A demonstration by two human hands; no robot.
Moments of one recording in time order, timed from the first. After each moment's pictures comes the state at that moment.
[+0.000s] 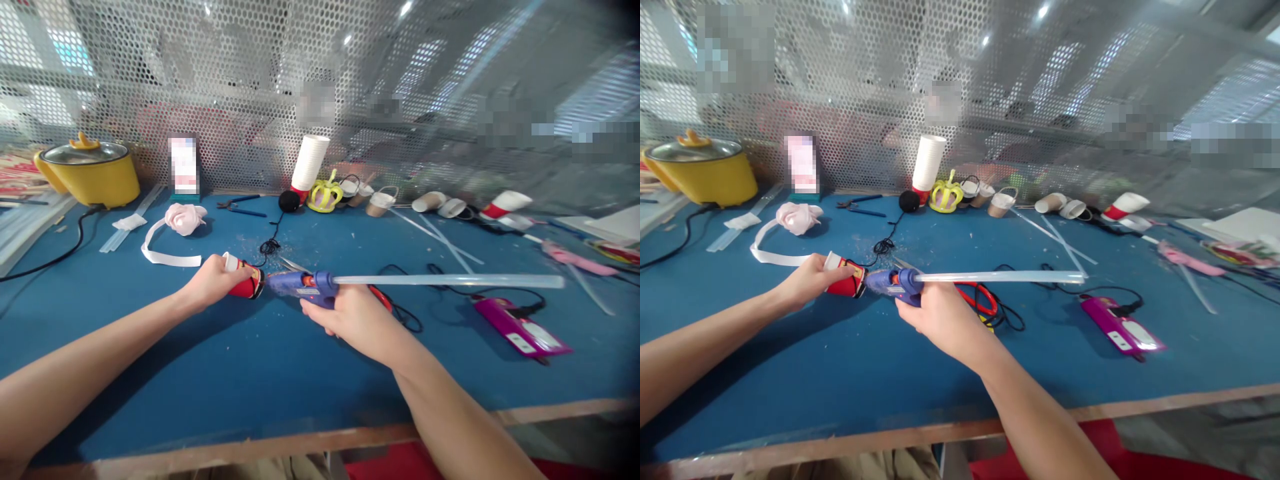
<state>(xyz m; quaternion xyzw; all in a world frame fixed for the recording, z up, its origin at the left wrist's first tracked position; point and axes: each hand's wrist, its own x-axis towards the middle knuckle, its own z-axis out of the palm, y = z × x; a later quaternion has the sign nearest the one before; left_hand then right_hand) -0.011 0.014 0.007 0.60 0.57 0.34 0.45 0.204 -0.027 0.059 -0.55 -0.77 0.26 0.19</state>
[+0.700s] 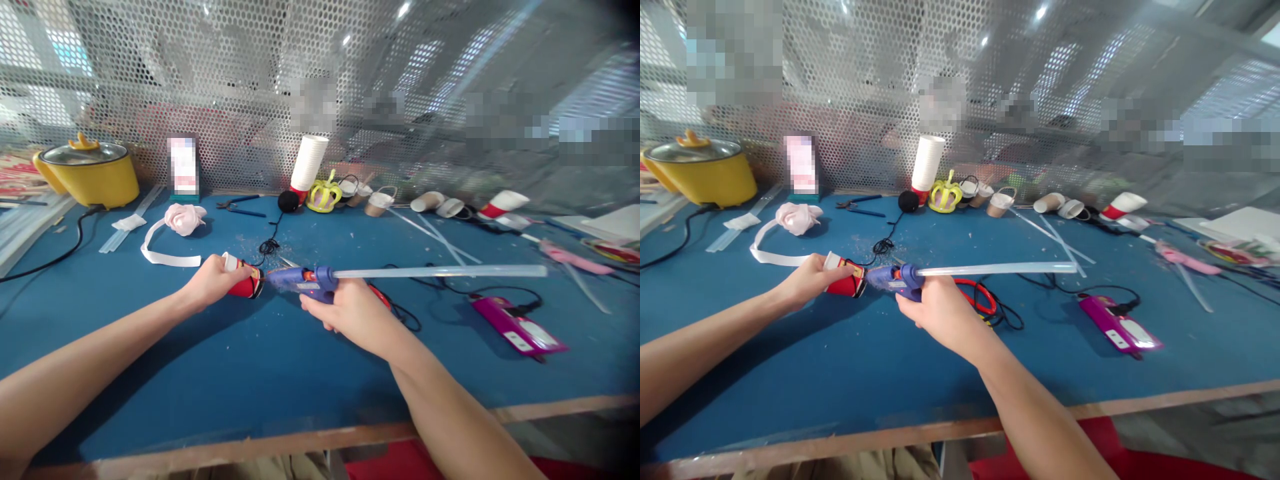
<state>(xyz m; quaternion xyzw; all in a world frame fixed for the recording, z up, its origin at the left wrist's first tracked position) -0.011 0.013 0.008 0.59 0.56 0.35 0.46 0.199 -0.025 0.064 -0.57 -0.75 0.28 0.20</state>
